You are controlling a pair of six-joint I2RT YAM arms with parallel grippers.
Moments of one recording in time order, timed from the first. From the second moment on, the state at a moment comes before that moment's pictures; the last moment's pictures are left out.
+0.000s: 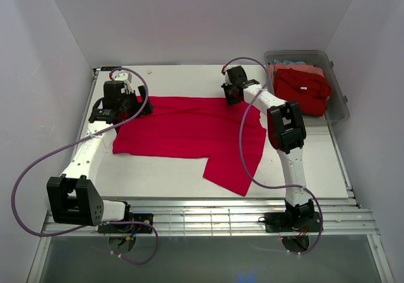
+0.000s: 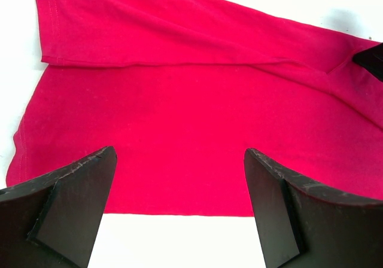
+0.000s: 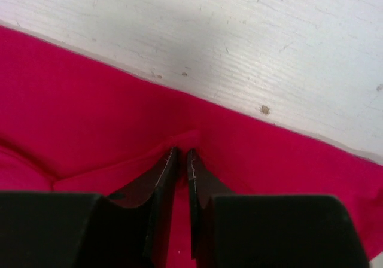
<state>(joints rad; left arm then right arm) -0.09 1.33 1.12 -0.44 0.07 -0.30 0.41 2.33 1.89 -0.45 0.03 0.02</state>
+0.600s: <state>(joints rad) -0.09 1.32 1.12 -0.44 0.09 -0.32 0.46 2.04 1.53 -0.44 0.02 0.02</state>
